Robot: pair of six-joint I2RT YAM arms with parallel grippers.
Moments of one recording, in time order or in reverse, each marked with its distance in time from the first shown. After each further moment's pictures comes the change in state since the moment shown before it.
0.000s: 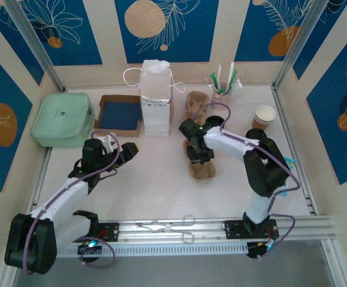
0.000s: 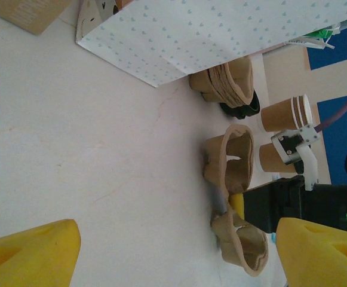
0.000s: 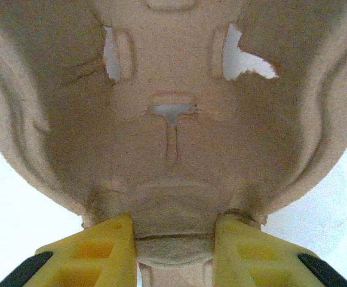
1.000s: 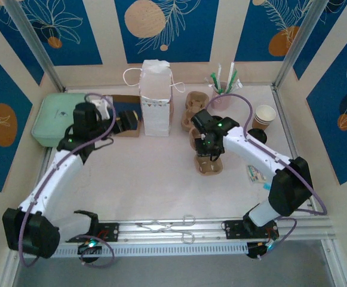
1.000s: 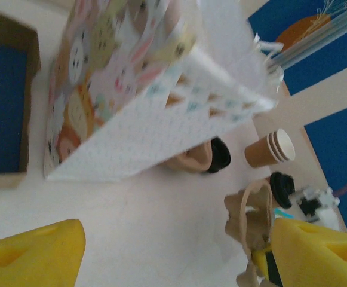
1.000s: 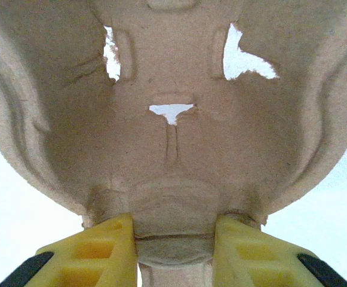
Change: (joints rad) left arm 0.002 0.166 0.633 -0.399 -0.090 0.237; right arm -0.039 -0.246 0.024 -0.107 -0.008 -0.011
